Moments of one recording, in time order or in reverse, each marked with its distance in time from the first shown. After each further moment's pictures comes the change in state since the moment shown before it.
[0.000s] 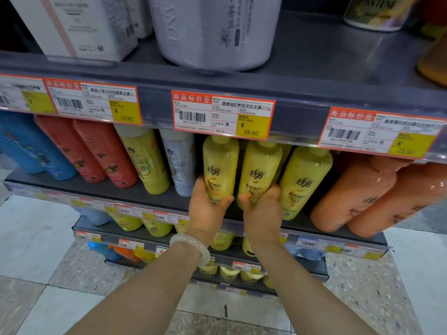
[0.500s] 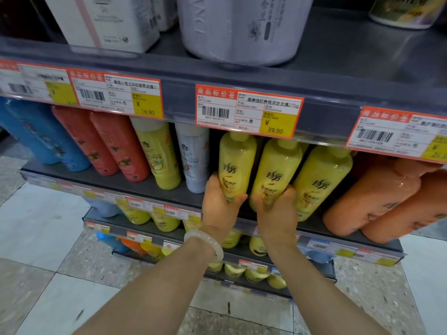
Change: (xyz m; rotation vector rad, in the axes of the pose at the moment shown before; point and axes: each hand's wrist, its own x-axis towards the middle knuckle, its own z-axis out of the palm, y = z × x) left_hand 0.003 -0.004 0.006 -0.005 0.017 0.036; right_hand -0.001 0.004 -0.004 0.060 0.000 0.014
